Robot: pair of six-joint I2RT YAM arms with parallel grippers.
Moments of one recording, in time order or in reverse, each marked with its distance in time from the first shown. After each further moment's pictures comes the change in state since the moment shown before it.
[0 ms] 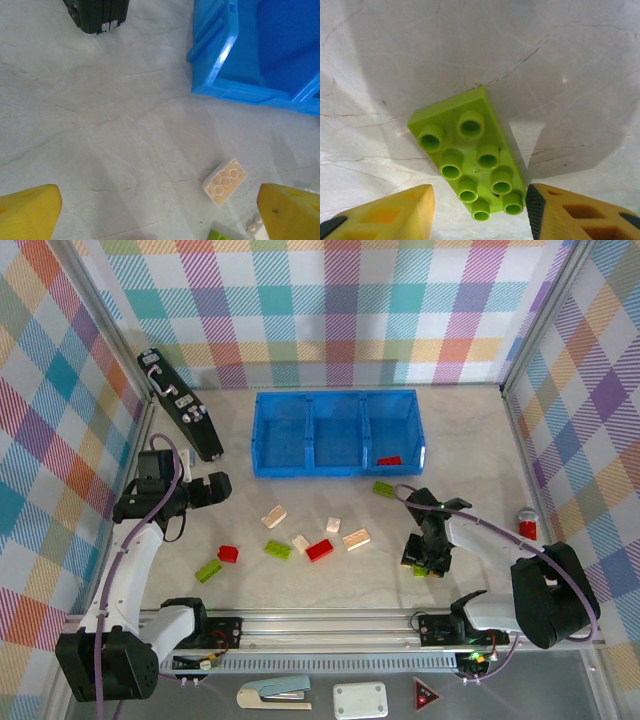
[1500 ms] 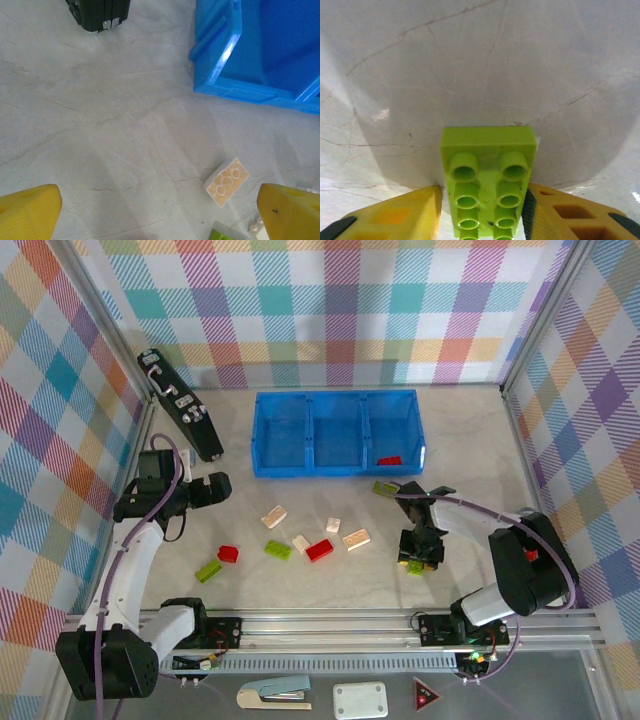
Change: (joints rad) left arm 0.000 0.008 0.000 0.000 -0.004 0.000; right arm 0.015 0.183 0.099 -0.008 0.016 -0.080
